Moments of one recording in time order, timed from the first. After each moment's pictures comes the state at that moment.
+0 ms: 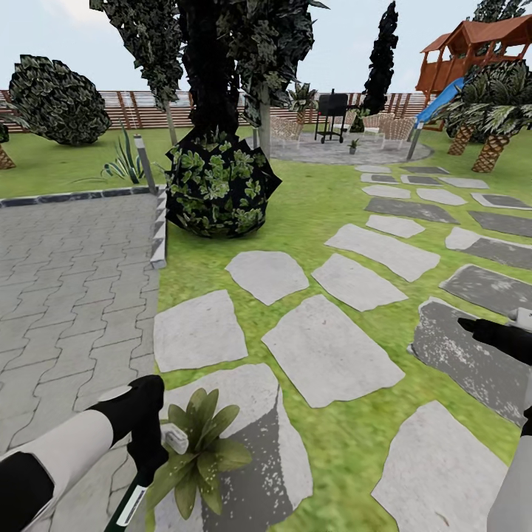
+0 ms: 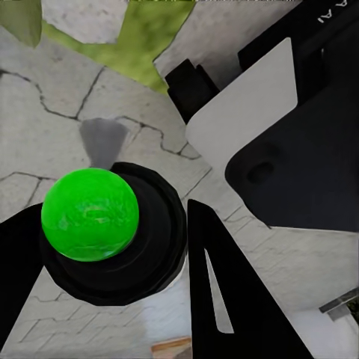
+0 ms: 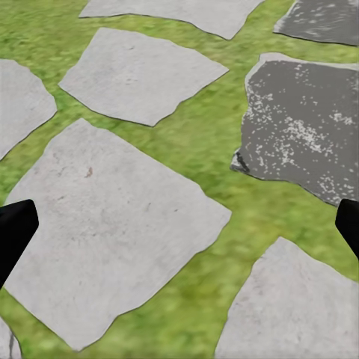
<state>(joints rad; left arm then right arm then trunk) -0.89 0.19 -0.79 -0.40 -0.55 0.99 -1.31 -0.72 -0.22 -0.69 -1.39 0.28 0.87 0.45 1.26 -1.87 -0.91</state>
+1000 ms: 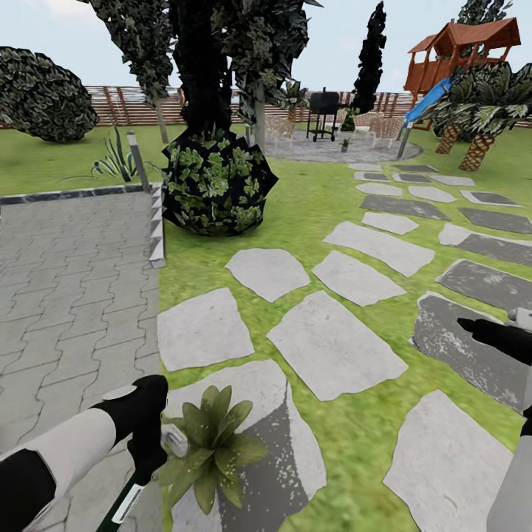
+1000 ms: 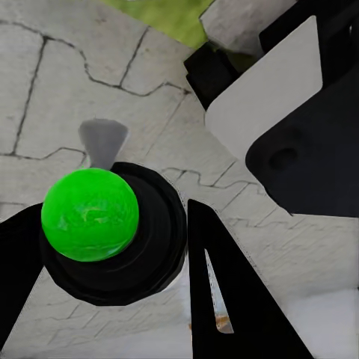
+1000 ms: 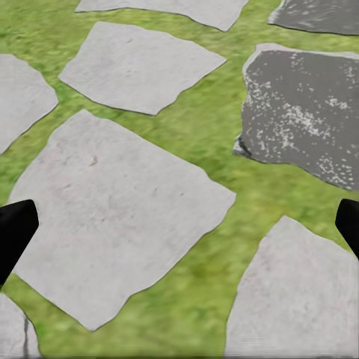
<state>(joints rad) -0.90 0.19 -0.86 -0.40 -0.55 1.00 -1.31 -0.72 -0.22 -0.69 -1.39 0.28 0.87 0.45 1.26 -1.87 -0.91</state>
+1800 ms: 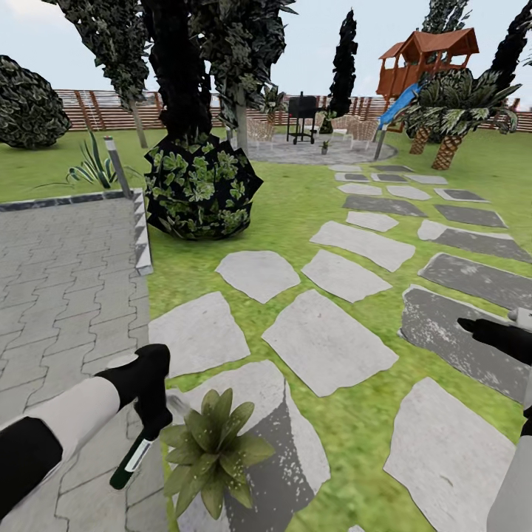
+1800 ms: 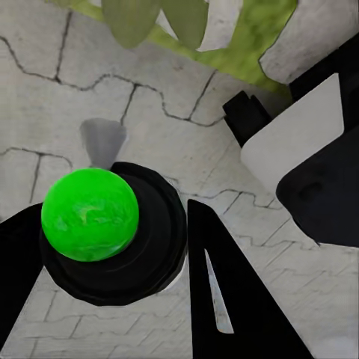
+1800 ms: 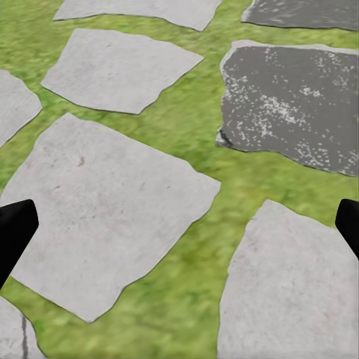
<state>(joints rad) -1.03 0.19 -0.86 -0.41 -0.56 1.00 -1.30 -0.72 -0.22 -0.69 -1.39 0.28 0.87 0.45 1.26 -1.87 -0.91</state>
